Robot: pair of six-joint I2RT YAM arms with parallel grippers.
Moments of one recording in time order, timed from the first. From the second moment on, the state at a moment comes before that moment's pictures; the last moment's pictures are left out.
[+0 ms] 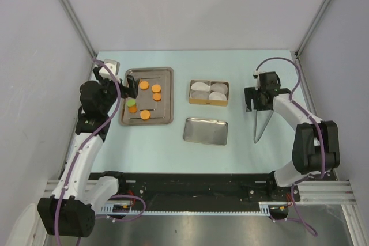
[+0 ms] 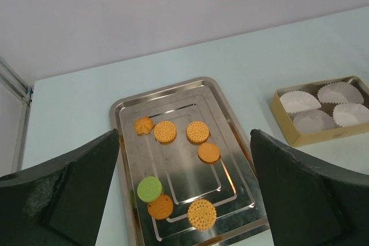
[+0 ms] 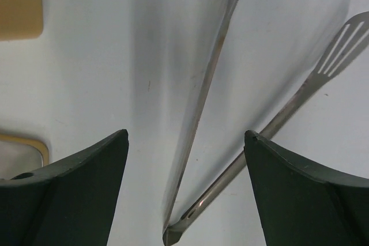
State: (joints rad) left arm -0.05 0.93 0.83 0.03 0.23 0.06; right arm 0.12 1.52 1.03 -0.46 0.06 0.01
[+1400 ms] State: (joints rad) left arm -0.11 0.99 0.69 0.14 0.24 0.08; right arm 0.10 1.86 1.28 -0.45 -0.05 0.12
